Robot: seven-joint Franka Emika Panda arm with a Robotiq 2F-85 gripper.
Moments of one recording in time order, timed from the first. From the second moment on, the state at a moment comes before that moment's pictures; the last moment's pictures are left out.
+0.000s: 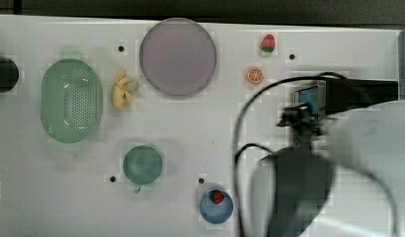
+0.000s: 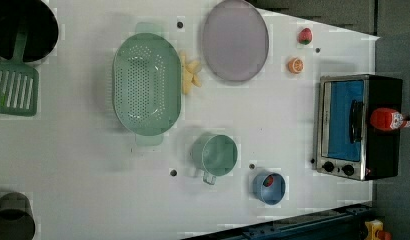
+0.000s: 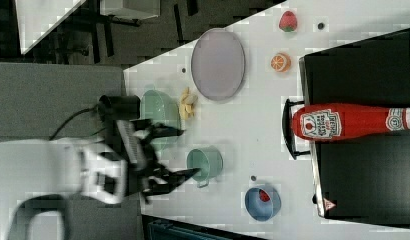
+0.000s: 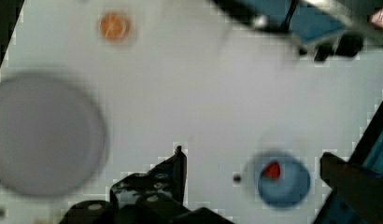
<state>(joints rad) -0.02 -0.14 -0.33 -1.93 -0.03 0.18 0.08</state>
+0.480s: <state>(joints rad) -0.09 0.11 -0.58 -1.90 0.00 0.50 0.08</state>
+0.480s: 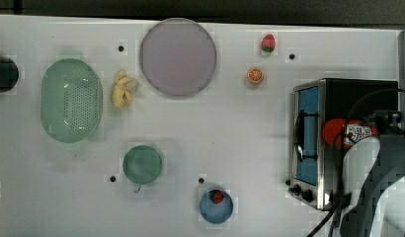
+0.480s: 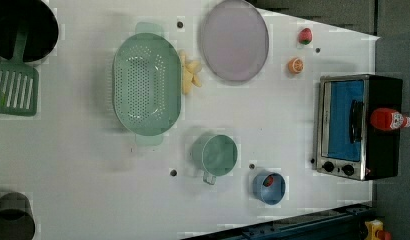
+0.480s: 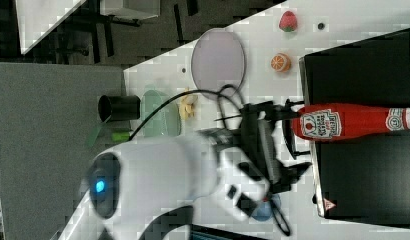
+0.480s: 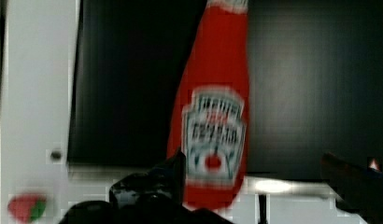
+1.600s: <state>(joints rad) -0.09 0.36 -0.58 -1.85 0.18 0.58 0.08</state>
